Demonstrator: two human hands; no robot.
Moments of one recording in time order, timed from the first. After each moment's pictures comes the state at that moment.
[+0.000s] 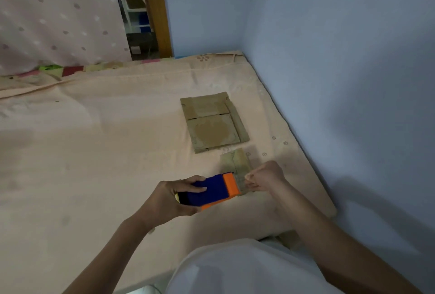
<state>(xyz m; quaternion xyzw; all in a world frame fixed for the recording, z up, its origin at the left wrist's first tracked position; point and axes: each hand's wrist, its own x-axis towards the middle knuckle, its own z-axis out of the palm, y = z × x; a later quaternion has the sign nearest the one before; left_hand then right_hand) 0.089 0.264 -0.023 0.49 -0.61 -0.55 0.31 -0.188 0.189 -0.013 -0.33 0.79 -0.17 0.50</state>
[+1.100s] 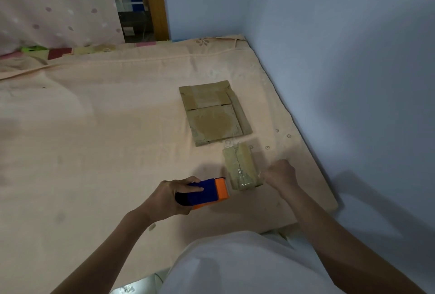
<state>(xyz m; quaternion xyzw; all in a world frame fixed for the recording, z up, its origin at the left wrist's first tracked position) 0.116 0.237 -0.099 0.45 -0.74 -0.46 0.19 -0.205 0.186 -0.036 -0.41 0.84 -0.09 0.34</state>
